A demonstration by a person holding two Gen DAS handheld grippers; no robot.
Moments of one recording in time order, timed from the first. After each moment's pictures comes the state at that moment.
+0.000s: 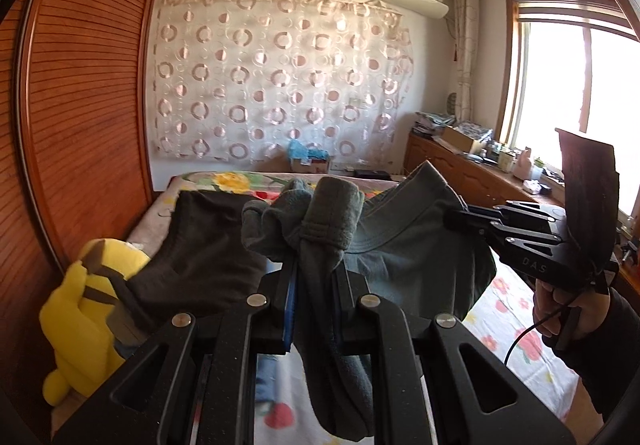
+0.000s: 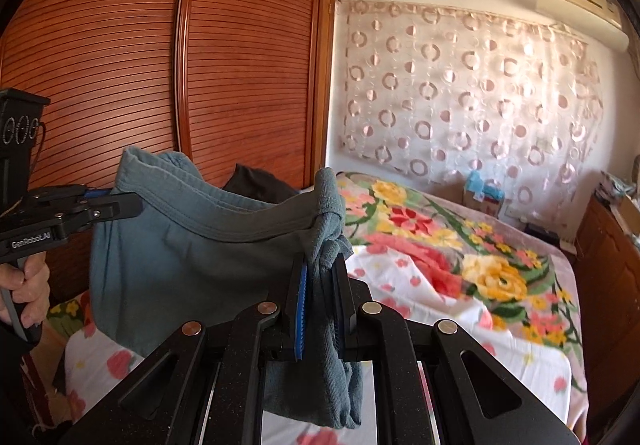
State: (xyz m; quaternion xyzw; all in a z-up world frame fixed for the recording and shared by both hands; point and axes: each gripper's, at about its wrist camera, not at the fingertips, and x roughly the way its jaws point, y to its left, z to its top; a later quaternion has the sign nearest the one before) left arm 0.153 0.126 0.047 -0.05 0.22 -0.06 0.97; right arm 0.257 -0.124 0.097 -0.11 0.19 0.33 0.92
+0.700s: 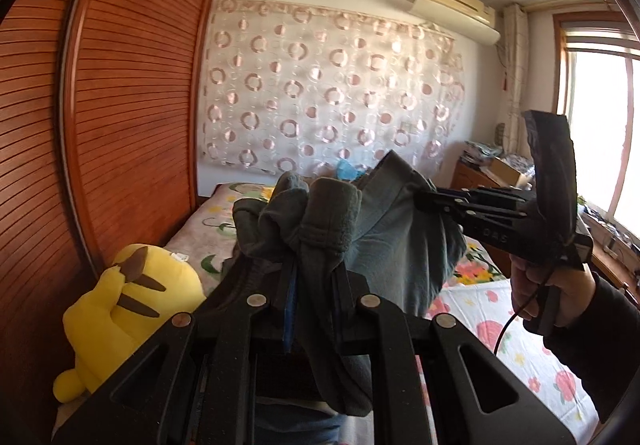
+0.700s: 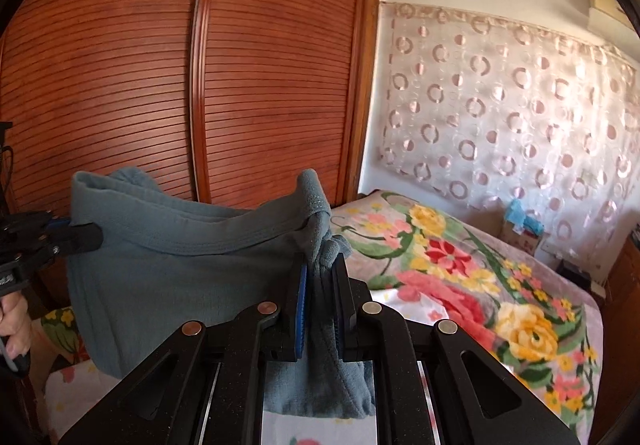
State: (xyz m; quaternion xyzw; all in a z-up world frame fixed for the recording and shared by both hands) left arm 0.181 0.191 0.037 -0.08 0.19 0.02 0.98; right arm 0.367 -0.062 0.089 -0.14 0.17 0.40 0.89
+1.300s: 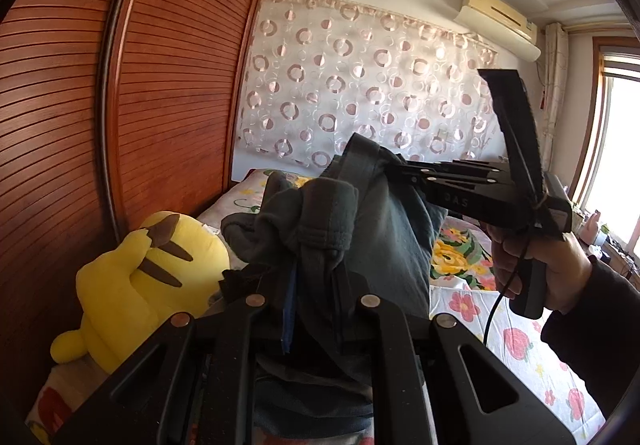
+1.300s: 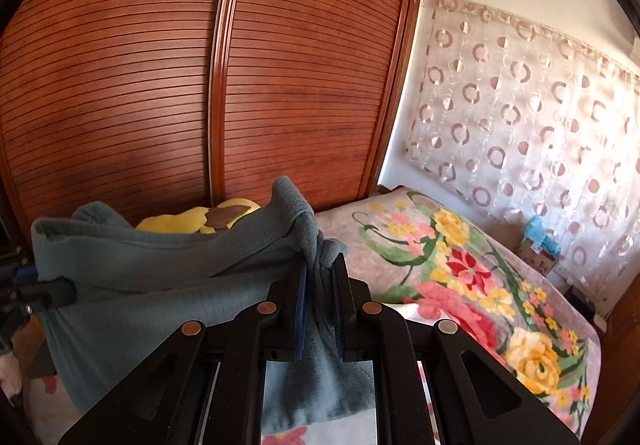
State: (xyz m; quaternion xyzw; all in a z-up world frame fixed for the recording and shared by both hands) left arm 0.172 0.211 0.007 -0.13 0.19 0.09 0.97; right arm 0.406 -0.008 0.090 -0.19 0.18 0.43 0.86
